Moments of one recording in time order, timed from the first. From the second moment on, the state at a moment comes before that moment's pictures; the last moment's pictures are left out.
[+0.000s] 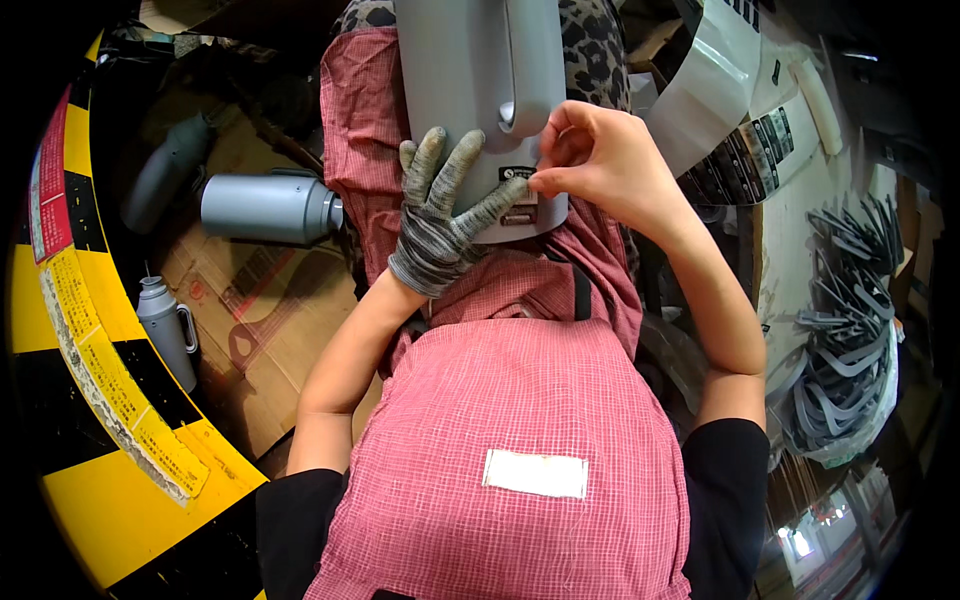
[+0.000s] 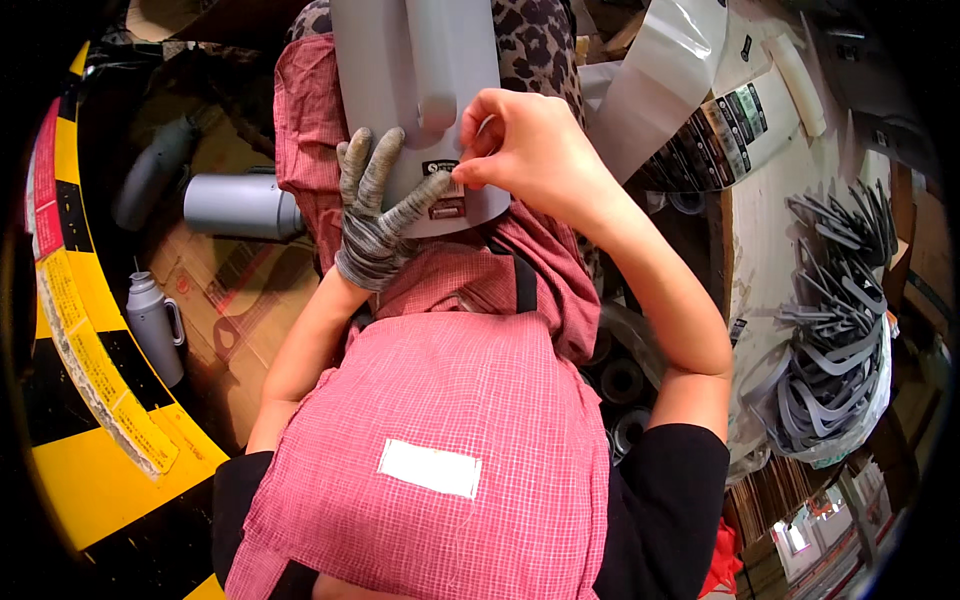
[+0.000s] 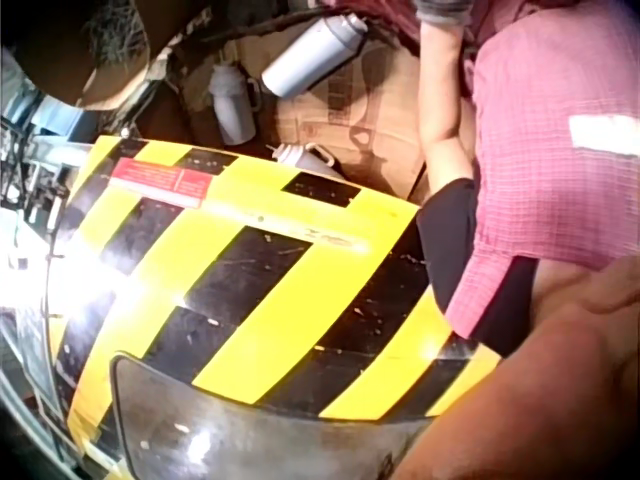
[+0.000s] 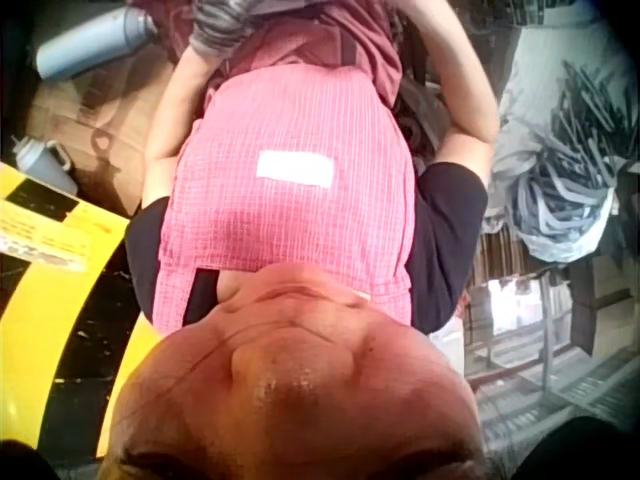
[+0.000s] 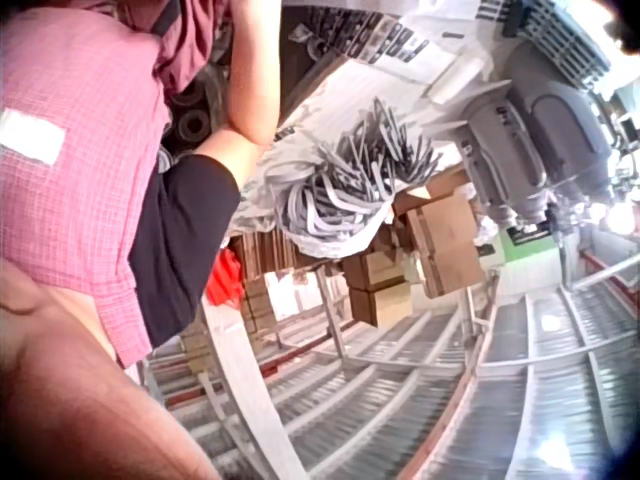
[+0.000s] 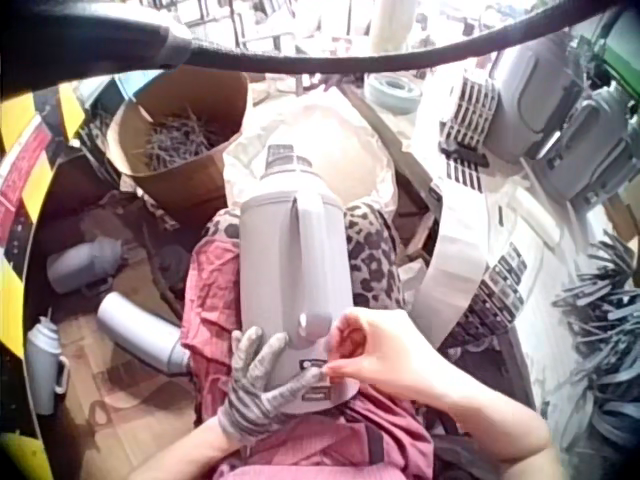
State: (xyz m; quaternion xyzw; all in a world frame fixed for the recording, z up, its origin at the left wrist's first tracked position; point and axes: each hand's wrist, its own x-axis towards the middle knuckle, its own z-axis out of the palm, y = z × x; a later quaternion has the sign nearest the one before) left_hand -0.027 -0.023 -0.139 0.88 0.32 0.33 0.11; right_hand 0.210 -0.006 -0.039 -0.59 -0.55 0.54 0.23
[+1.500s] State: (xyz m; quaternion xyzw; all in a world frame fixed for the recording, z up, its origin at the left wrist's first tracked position) left_hand 0.271 0.196 -0.052 0.99 0.07 0.02 -0.09; right_hand 0.524 0.160 -0.069 -0.69 -0.70 -0.02 0.20
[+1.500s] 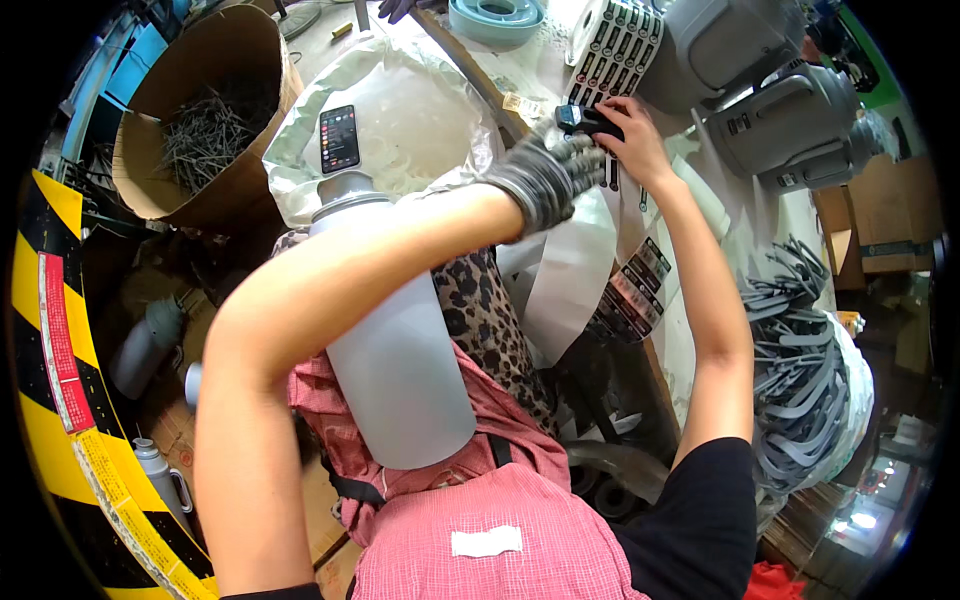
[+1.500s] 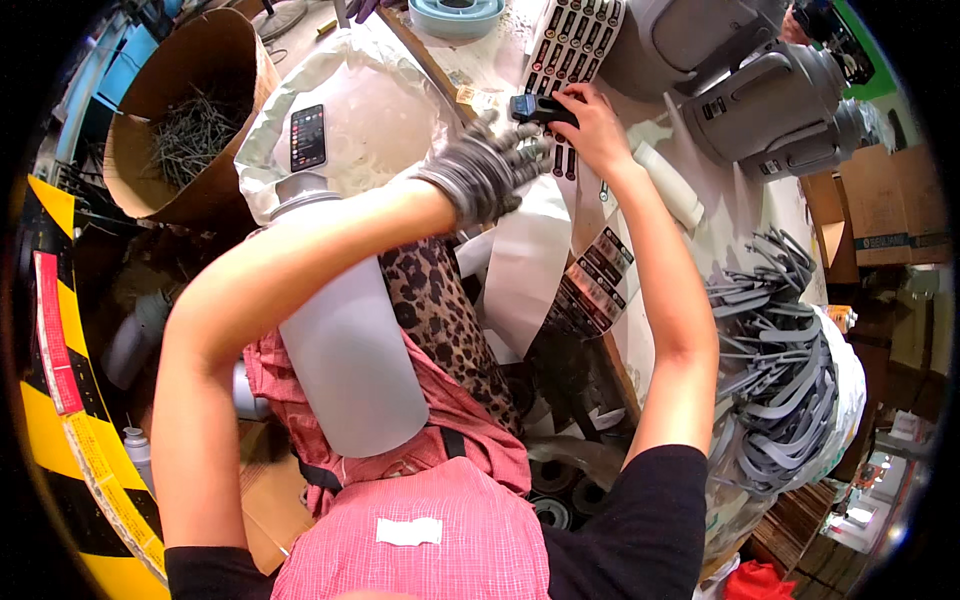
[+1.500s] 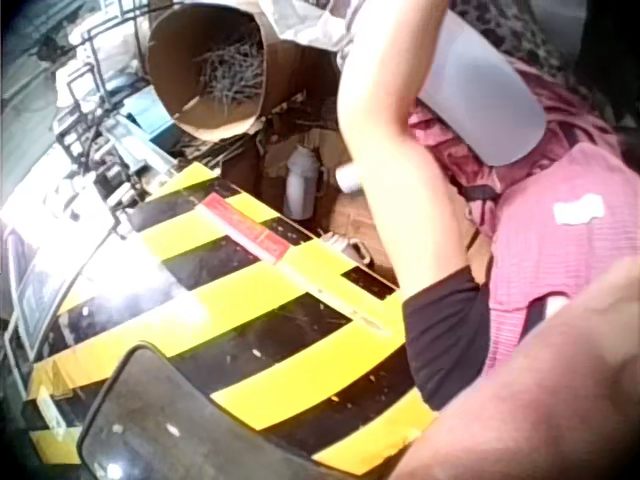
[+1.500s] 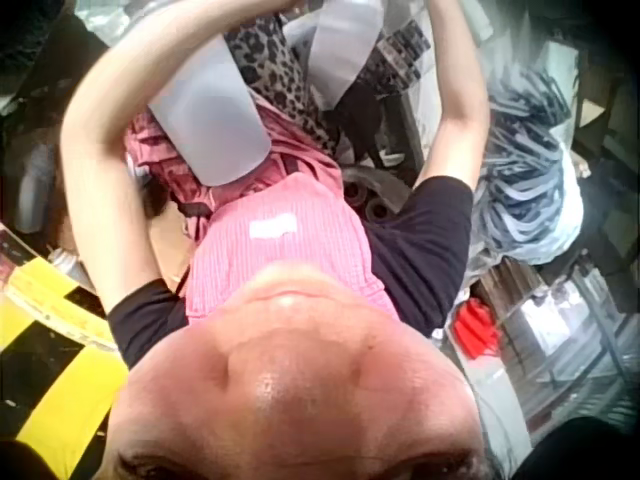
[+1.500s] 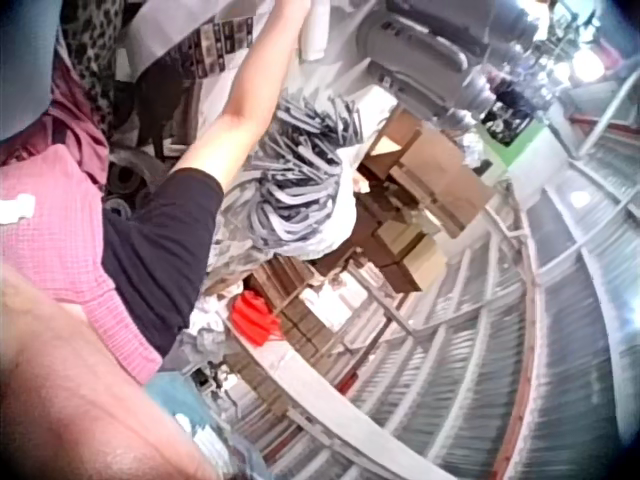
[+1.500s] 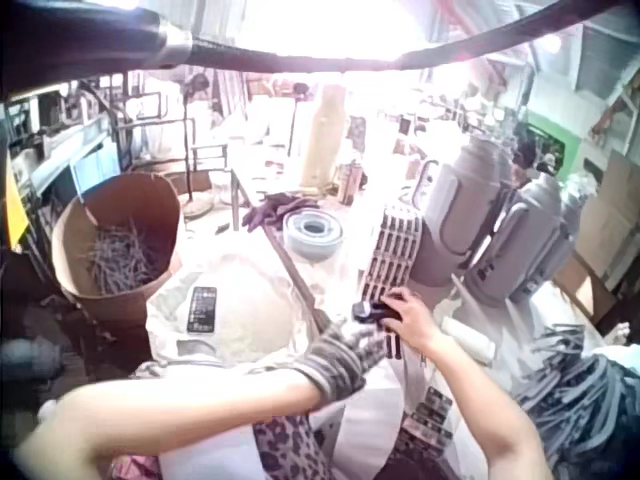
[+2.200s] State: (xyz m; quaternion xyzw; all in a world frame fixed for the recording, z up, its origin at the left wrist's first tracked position) left_hand 0.202 0.174 0.007 0.95 0.14 -0.06 0.25; right_hand 0.494 0.145 -0.080 -0.62 -0.73 0.07 0.29
